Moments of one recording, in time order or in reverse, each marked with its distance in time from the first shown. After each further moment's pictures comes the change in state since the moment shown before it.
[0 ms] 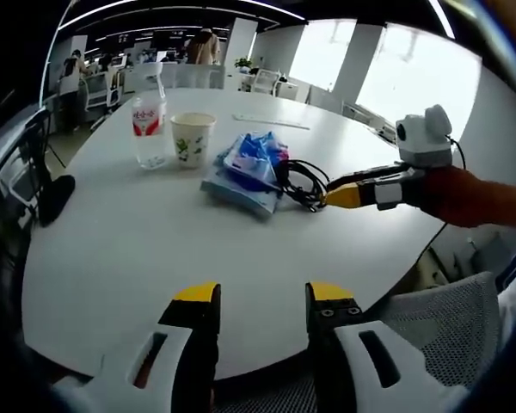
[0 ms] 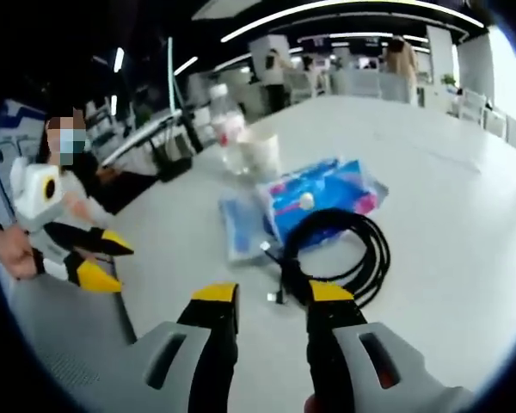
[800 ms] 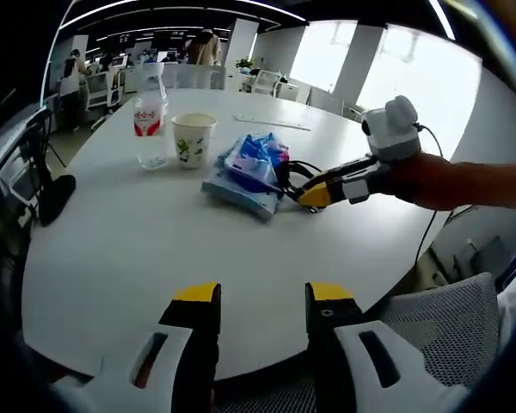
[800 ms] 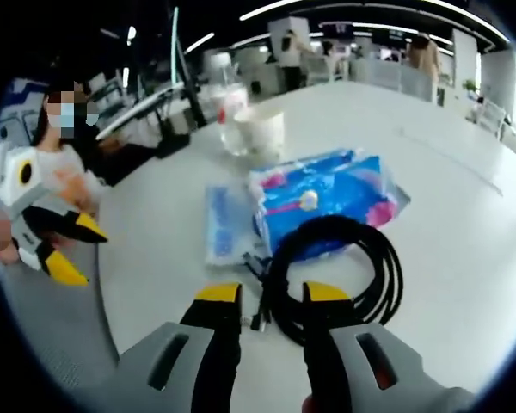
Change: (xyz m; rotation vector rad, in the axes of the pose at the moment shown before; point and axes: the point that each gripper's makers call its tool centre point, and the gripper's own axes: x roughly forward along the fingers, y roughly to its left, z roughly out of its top) left arm 0.000 0.001 0.001 -0.005 -0.005 -0.001; right arm 0.036 -0.016 -0.003 -0.112 0.121 0.033
